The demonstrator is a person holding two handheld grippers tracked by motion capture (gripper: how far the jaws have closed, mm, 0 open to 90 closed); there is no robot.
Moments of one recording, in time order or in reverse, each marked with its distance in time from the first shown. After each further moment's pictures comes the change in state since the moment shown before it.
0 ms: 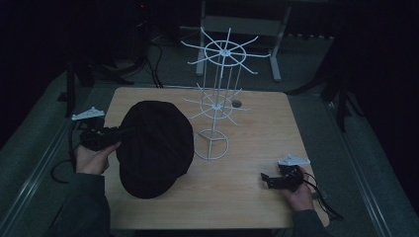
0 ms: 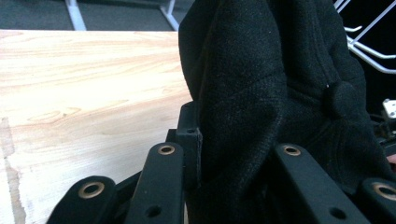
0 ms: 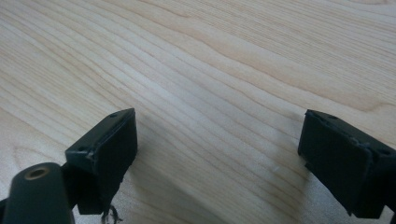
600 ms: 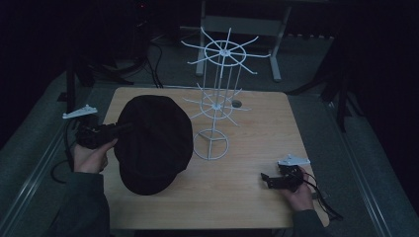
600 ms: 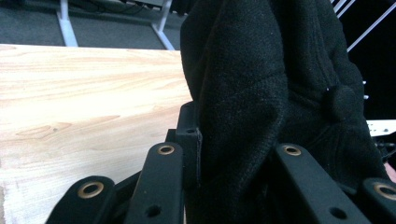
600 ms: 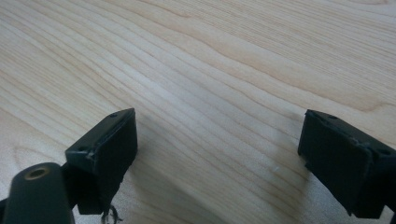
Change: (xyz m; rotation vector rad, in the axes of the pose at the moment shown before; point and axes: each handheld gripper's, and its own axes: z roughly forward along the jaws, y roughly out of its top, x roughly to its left) left arm 0.002 0.005 -0.009 -0.071 -0.045 -0.033; right arm 0.000 0.000 0.000 0.000 0.000 0.001
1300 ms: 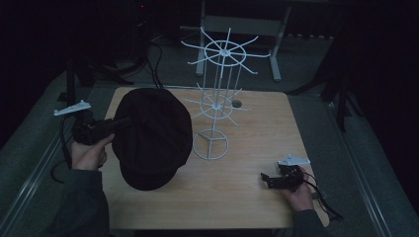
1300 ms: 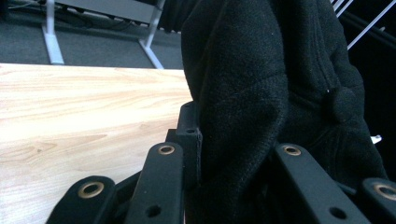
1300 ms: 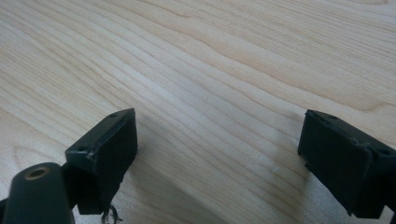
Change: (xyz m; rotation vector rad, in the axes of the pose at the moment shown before) left arm 0.002 0.010 -0.007 -0.070 -0.063 -0.021; right arm 0.000 0.000 0.000 0.000 0.000 0.000
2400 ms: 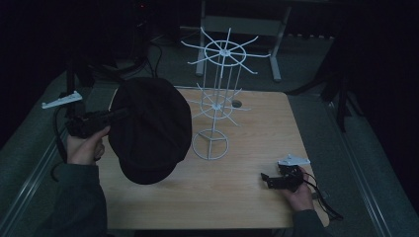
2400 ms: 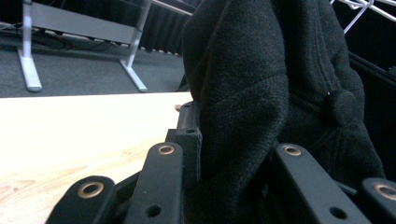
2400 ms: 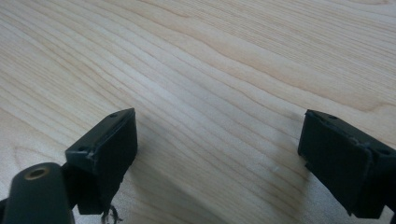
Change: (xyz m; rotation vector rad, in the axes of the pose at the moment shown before) left arm -0.007 0.023 -0.009 -0.068 -0.080 0.028; right arm 0.000 0.000 0.000 0.001 0.000 0.000
